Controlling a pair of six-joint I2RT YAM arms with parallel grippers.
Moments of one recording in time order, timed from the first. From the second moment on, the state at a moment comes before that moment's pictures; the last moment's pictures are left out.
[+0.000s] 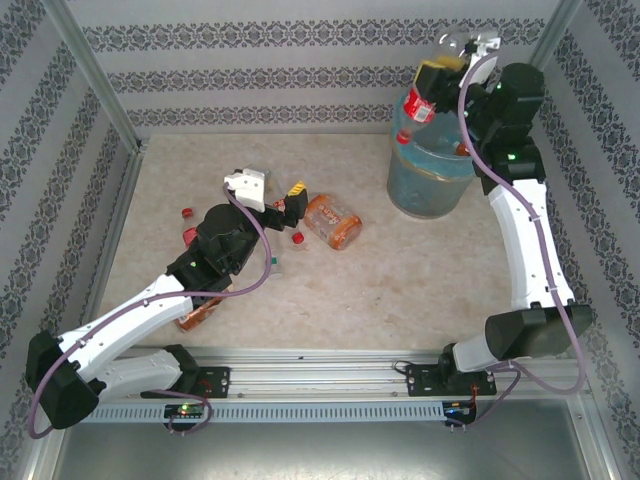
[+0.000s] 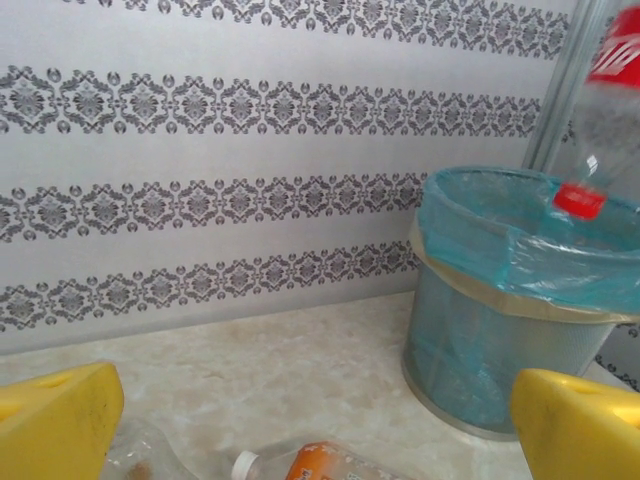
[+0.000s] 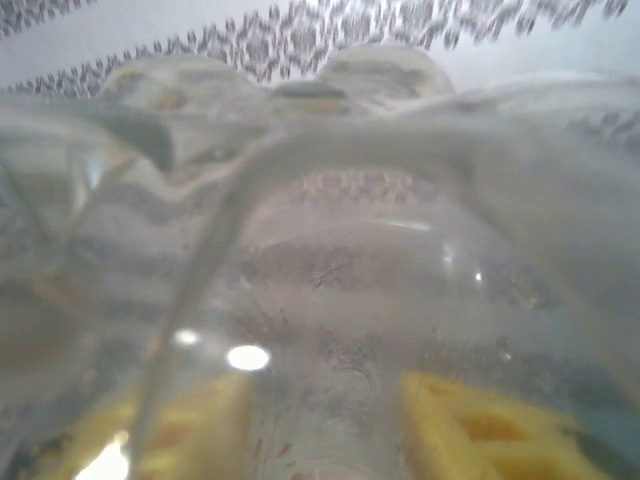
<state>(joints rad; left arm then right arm) -0.73 1.08 0.89 0.19 -0.40 -0.10 0.05 1.48 1.76 -0.21 -0.40 0.19</state>
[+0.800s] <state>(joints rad) -0.64 1.16 0.91 -0.05 -0.42 -0.25 -0.06 1.94 1.92 -0.37 -0.17 0.07</state>
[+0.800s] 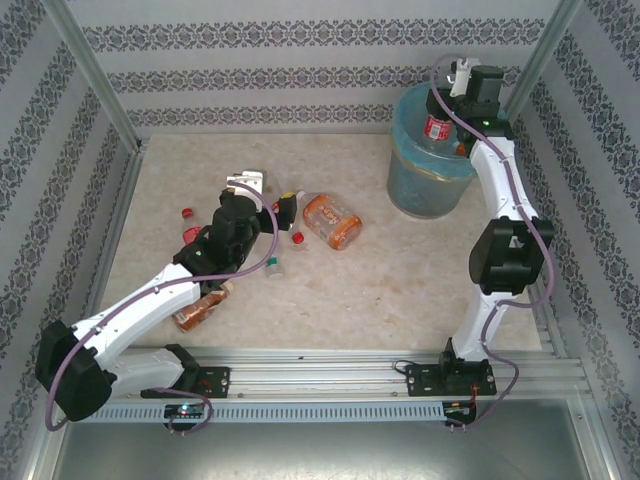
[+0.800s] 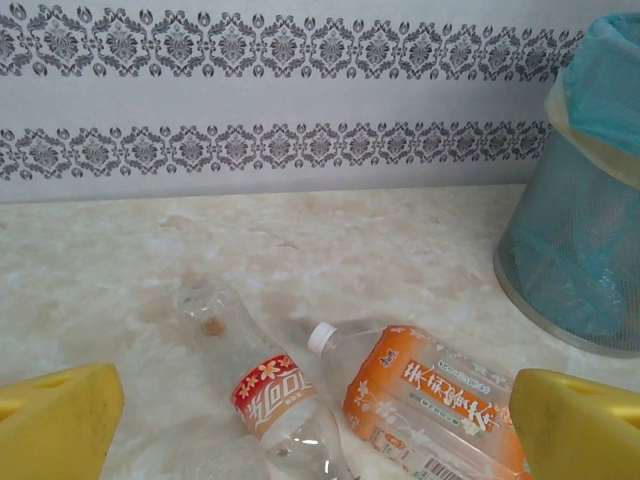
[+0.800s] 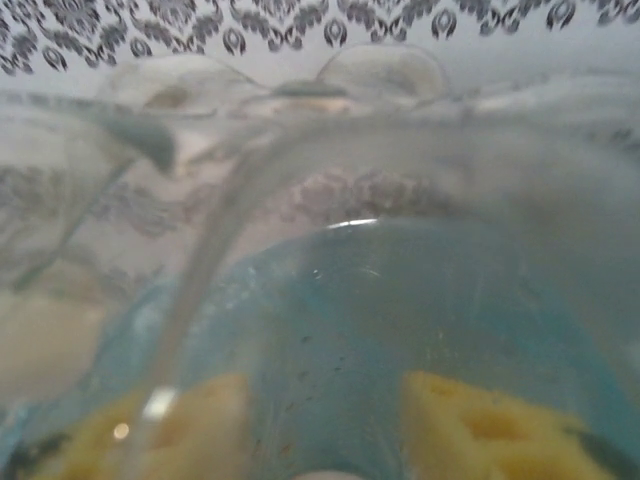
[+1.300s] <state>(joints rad) -0.61 1.16 0.91 -0.06 -0.39 -0.26 -0.06 1.96 1.87 -0.37 -0.16 0.05</state>
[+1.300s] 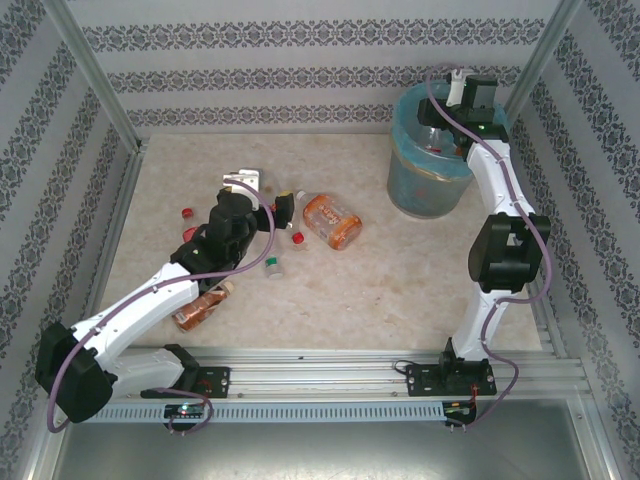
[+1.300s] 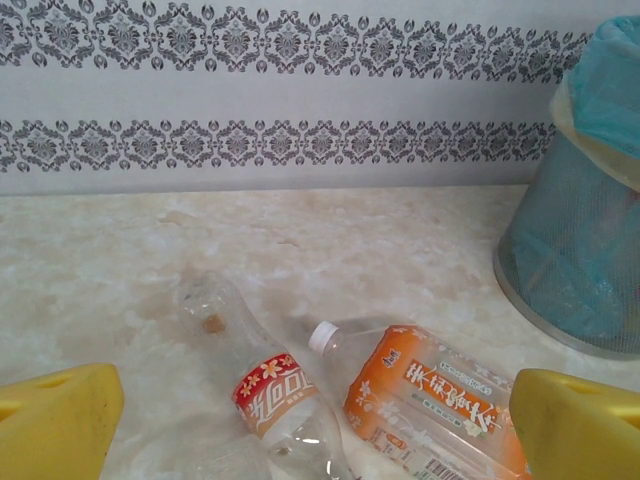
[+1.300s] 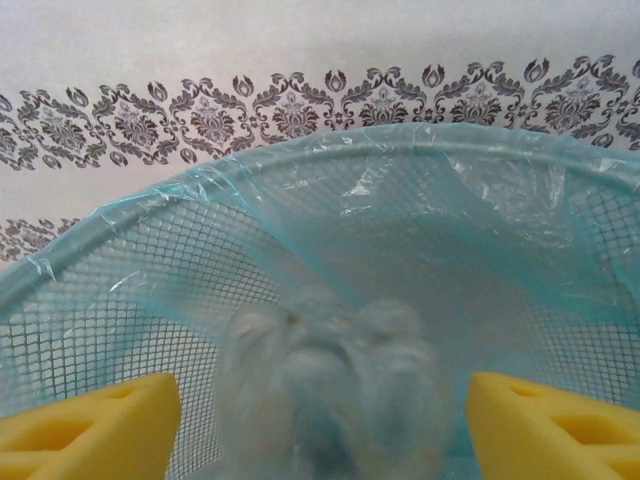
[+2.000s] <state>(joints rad) -0.51 1.20 1.18 -0.86 -0.25 -0.43 0.01 1.68 1.90 -0.42 -0.16 0.07</state>
